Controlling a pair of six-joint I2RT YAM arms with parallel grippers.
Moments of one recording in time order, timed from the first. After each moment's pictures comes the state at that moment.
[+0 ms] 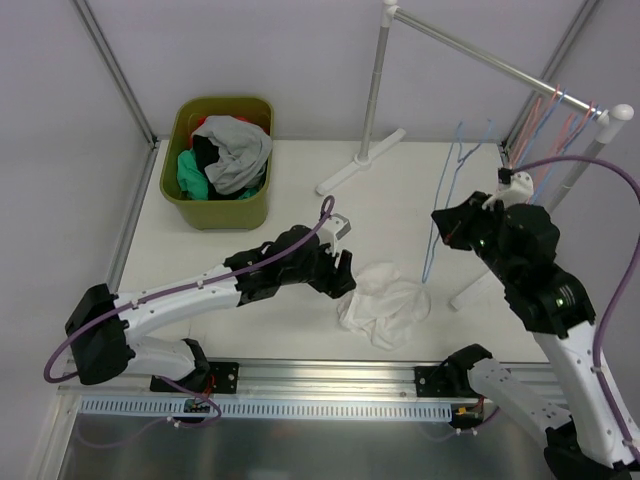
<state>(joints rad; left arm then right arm) -1.01 1.31 0.92 -0.18 0.06 -0.43 0.45 0.73 1.17 -0.70 0.11 0.51</state>
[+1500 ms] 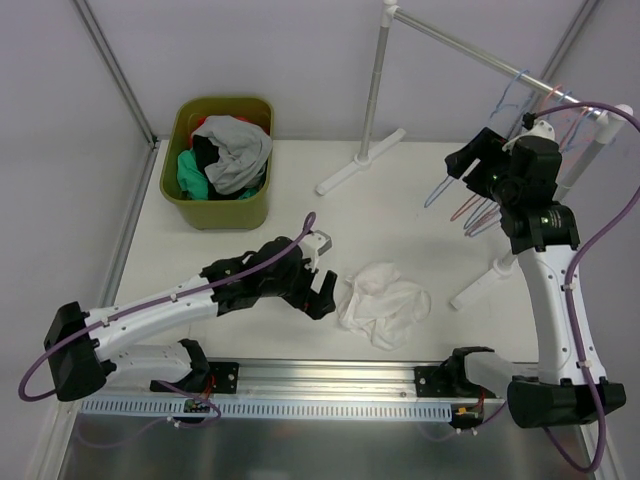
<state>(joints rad) -1.01 1.10 0.83 -0.44 0.04 -0.41 0.09 1.15 1.42 -0.62 0.03 0.55</state>
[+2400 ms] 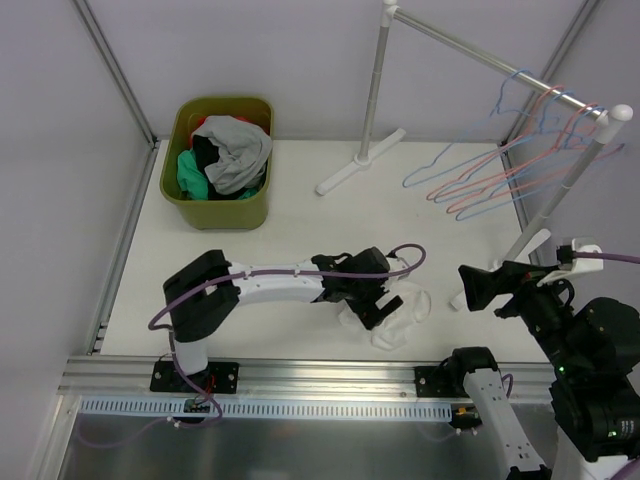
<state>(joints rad) -1.15 1.80 1.20 -0.32 0.09 -0.15 0.10 0.44 1.34 -1.07 -0.17 0.22</state>
